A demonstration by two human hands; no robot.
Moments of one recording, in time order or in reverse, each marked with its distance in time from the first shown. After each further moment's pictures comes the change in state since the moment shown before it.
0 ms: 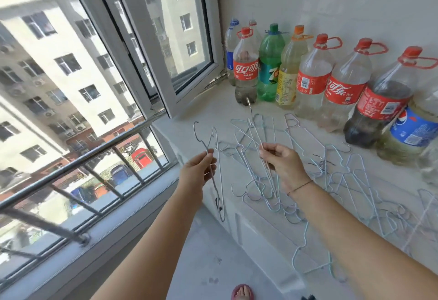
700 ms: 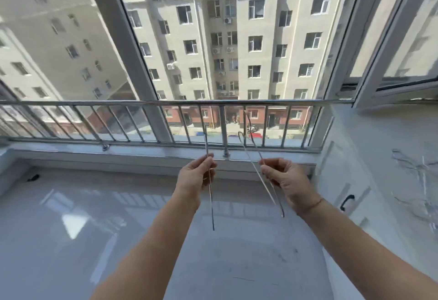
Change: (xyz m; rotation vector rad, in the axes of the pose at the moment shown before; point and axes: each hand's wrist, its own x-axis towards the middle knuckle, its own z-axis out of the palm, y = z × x) left_hand -0.369 -0.028 -0.299 -0.342 0.748 0.230; right_hand -0.332 0.032 0.212 -0.096 -0.991 0.111
